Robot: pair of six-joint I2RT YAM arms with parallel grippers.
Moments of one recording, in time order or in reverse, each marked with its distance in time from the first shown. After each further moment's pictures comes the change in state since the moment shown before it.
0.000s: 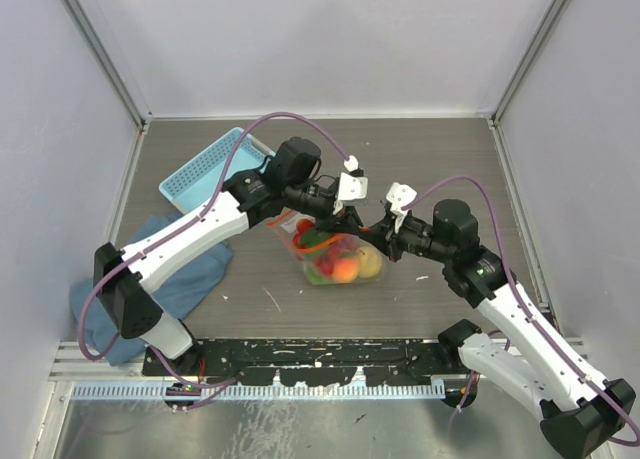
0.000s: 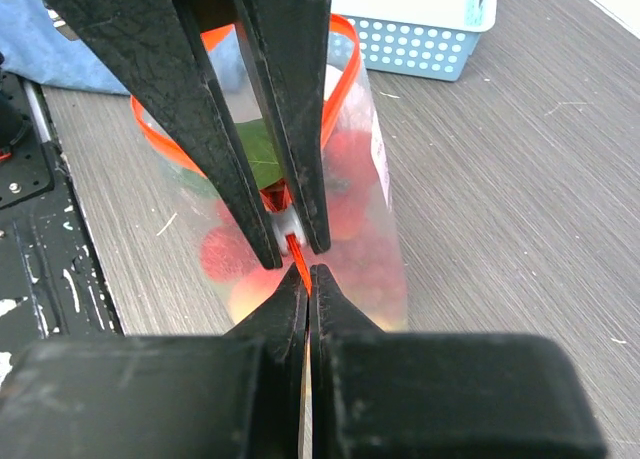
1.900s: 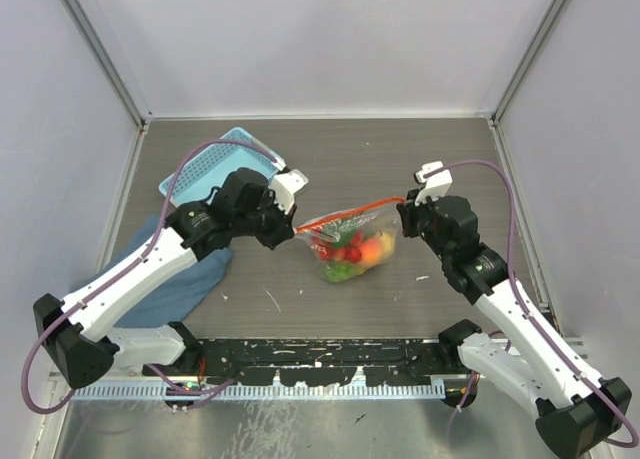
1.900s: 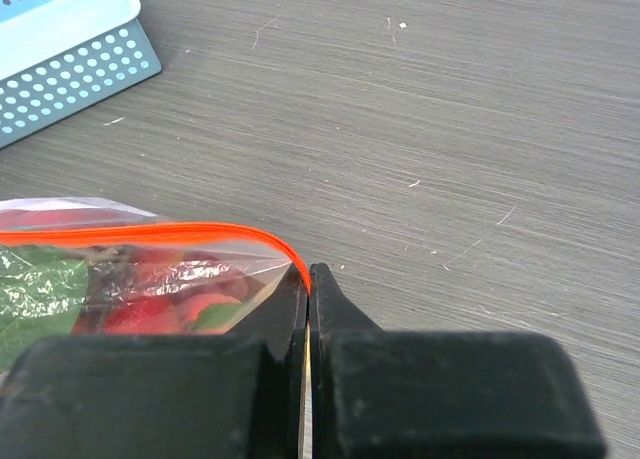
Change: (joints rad) left arm 0.085 -0.355 -0.332 -0.139 -0.628 -0.480; right arm -0.041 0.007 0.000 -0.015 0.673 0.239
